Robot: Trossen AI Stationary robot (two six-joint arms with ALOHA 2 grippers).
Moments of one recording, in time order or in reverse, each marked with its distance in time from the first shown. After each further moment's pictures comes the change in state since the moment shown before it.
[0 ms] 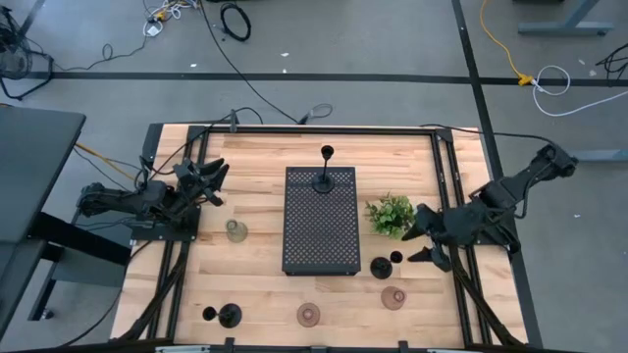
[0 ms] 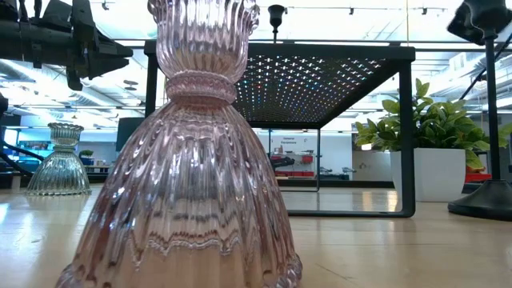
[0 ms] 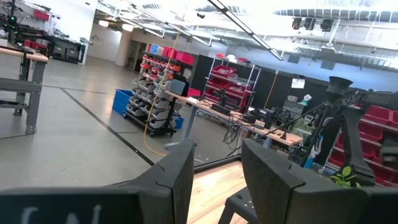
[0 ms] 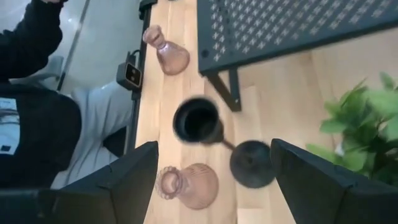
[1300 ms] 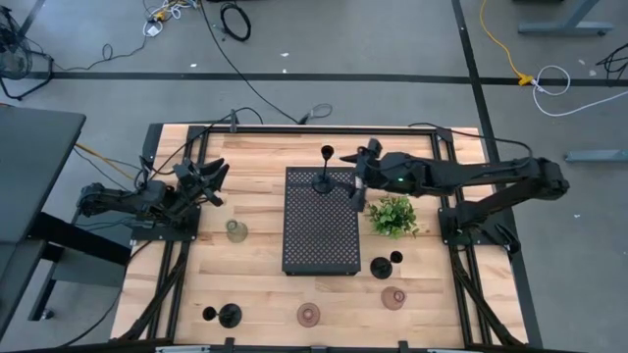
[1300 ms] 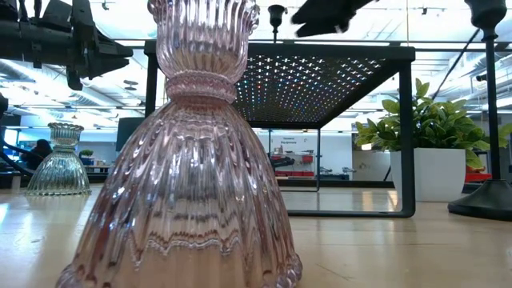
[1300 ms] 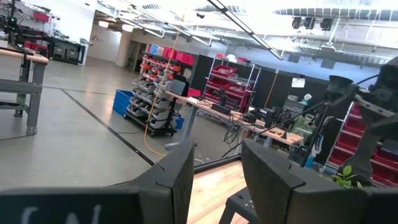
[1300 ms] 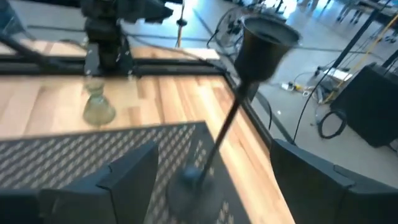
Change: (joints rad) left arm 0.000 0.000 0.000 0.000 0.000 0.008; right arm -0.566 0.448 0.269 0.480 0.239 -0.754
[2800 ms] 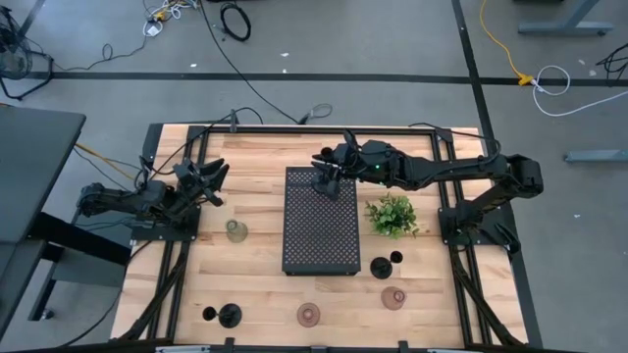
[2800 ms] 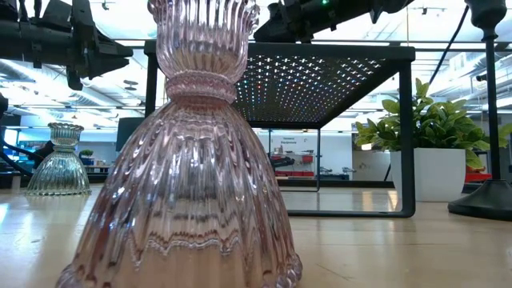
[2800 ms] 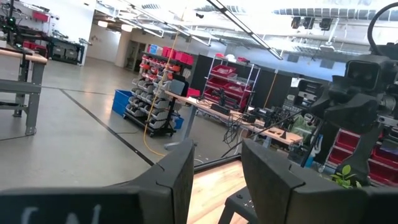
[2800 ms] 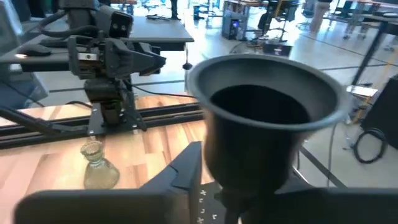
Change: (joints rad) left arm 0.000 0.000 0.000 0.000 0.003 0.000; right arm -0.138 0.236 -0.001 0.453 -0.164 0.057
